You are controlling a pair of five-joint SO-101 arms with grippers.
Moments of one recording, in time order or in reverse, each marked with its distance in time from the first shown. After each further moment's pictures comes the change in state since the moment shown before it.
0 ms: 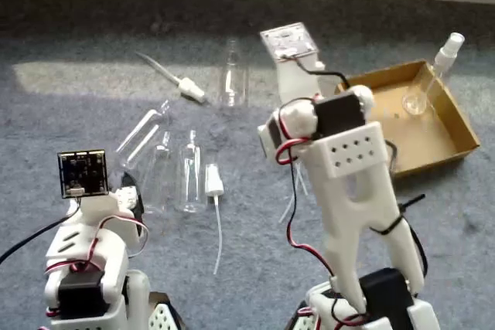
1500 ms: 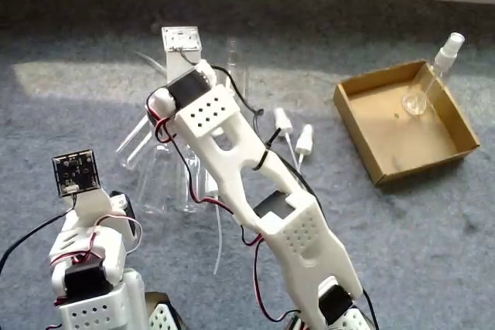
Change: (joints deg) left arm -8.8 0.7 12.2 -2.9 -0.1; right arm -18.1 53.2 -48.6 -4.1 -32.8
